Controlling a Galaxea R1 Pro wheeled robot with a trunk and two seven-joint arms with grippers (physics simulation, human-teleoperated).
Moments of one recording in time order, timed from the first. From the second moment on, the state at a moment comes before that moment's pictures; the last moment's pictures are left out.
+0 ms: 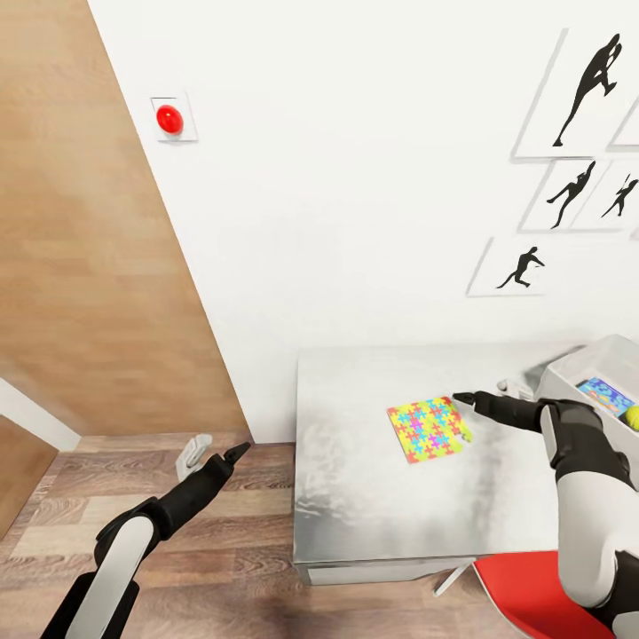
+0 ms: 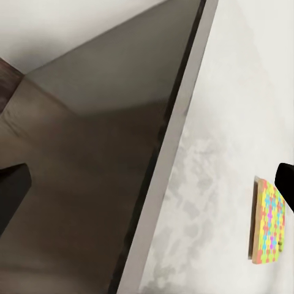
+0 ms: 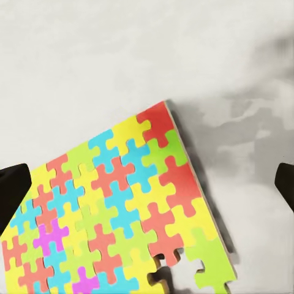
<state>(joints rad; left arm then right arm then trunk) -0.23 0.06 0.00 -1.48 1.08 0.56 0.14 -0.91 -0.20 -0.57 -0.77 0.27 0.74 0.67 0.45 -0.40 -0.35</state>
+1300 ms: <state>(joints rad) -0.23 0.06 0.00 -1.47 1.08 0.56 0.14 -0.91 -0.20 -0.57 -0.75 0.28 0.74 0.67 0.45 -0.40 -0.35</state>
